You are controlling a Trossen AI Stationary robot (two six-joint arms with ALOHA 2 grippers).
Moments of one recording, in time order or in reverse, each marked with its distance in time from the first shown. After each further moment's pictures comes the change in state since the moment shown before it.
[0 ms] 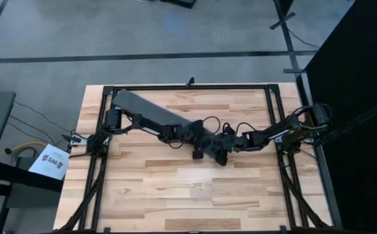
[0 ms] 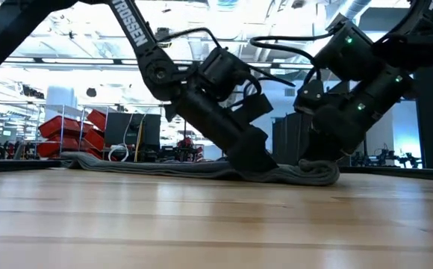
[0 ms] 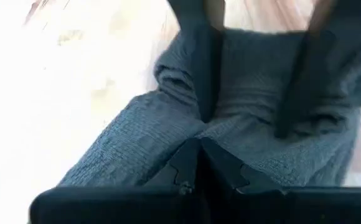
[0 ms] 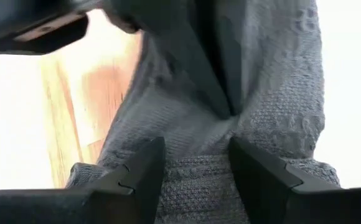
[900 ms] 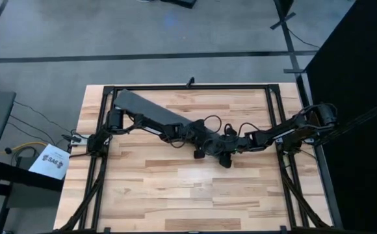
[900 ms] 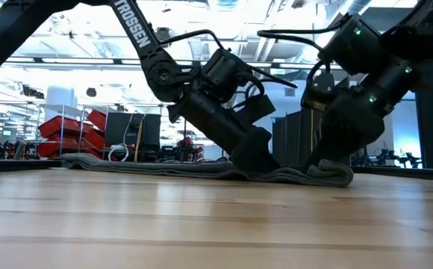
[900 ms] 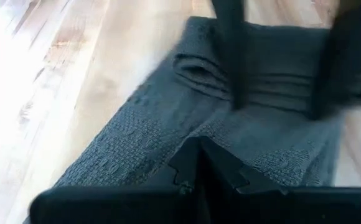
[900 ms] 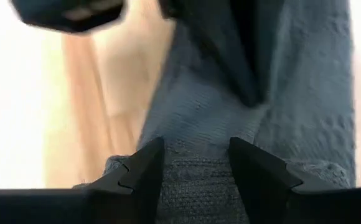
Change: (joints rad) left arm -0.013 0.014 0.003 -0.026 0.019 -0.024; right arm 0.005 -0.100 -0.002 -0.097 -0.024 -0.024
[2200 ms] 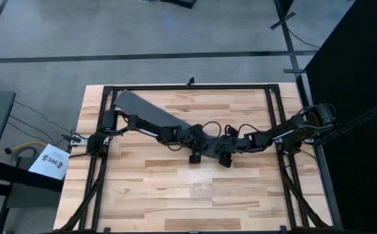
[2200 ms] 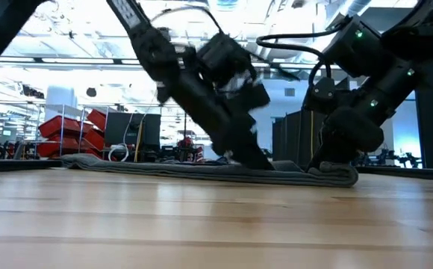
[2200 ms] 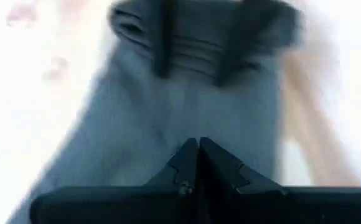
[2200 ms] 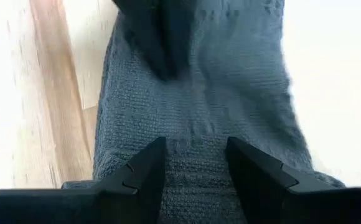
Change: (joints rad) left arm -0.048 -0.110 -0.003 -0.174 0.013 0.003; right arm 0.015 0.014 0.004 -0.026 0.074 -0.008
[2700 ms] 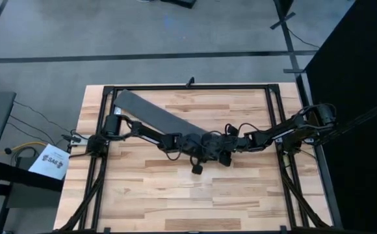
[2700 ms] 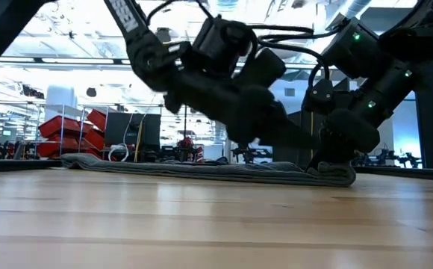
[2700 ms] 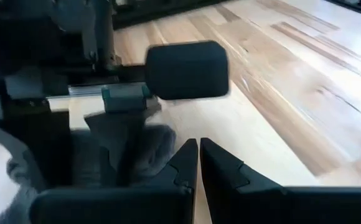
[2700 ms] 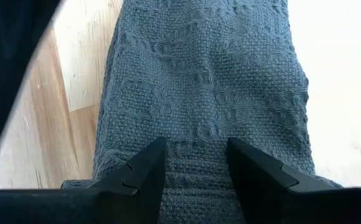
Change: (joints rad) left arm -0.072 0.080 0.003 0.386 0.160 0.093; right arm -0.018 0.000 -0.001 0.001 0.003 -0.003
